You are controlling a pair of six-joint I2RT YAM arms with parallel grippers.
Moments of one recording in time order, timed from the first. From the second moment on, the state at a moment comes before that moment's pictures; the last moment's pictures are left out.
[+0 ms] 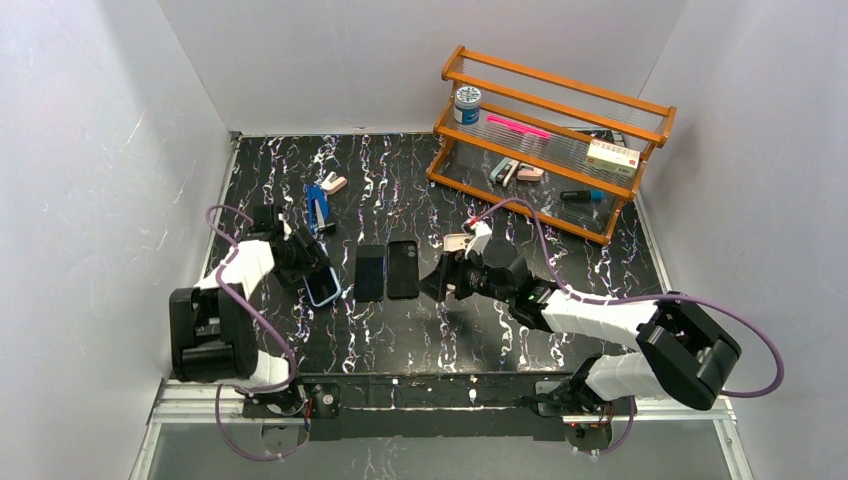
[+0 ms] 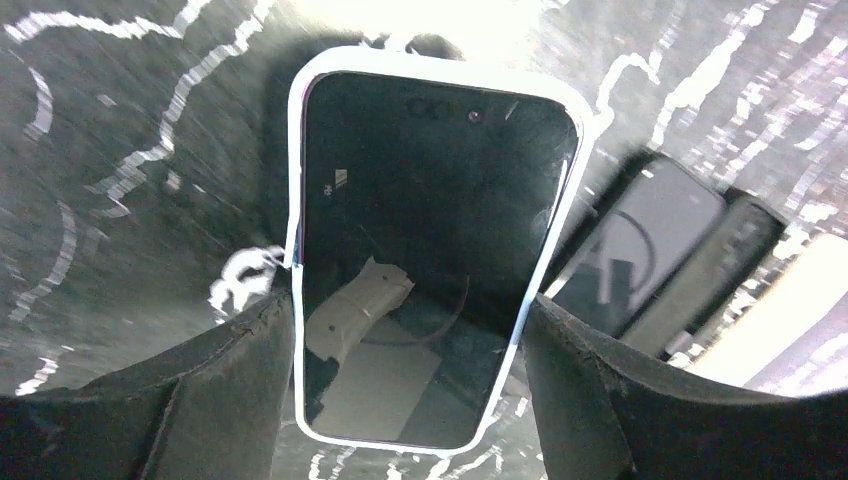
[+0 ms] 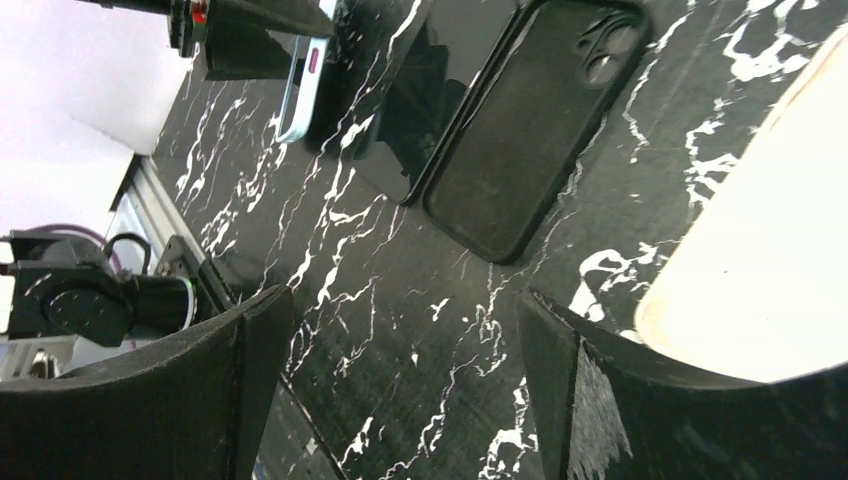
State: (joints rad) left arm 0.09 1.47 0.81 -0.52 0.18 -0.53; right arm 0.87 1.30 0.53 0.41 -0.14 0.65
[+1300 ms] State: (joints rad) left arm -0.52 1.06 0.63 -0.13 0.13 -1.00; right arm 0.98 1.50 0.72 0.46 -0.10 0.62
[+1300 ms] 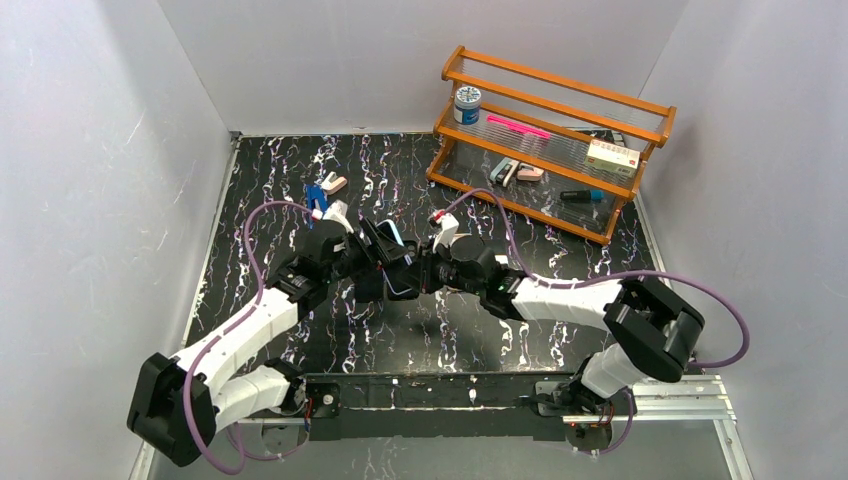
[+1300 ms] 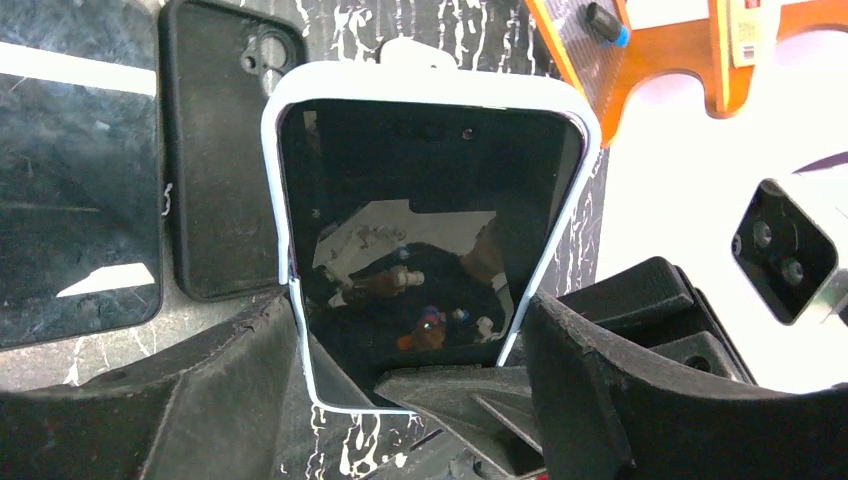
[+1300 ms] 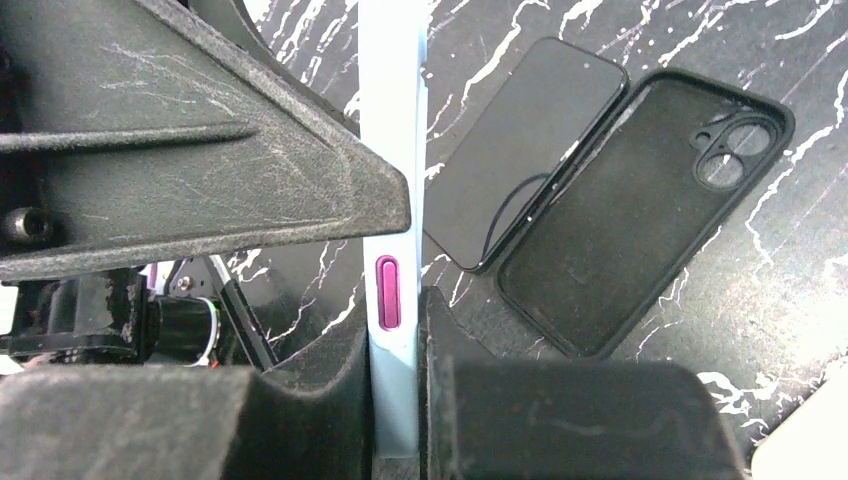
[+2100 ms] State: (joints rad) left arm -0.53 0.90 0.66 0.11 0.35 -0.71; right arm 0.62 1.33 0.54 0.88 -0.88 0.93
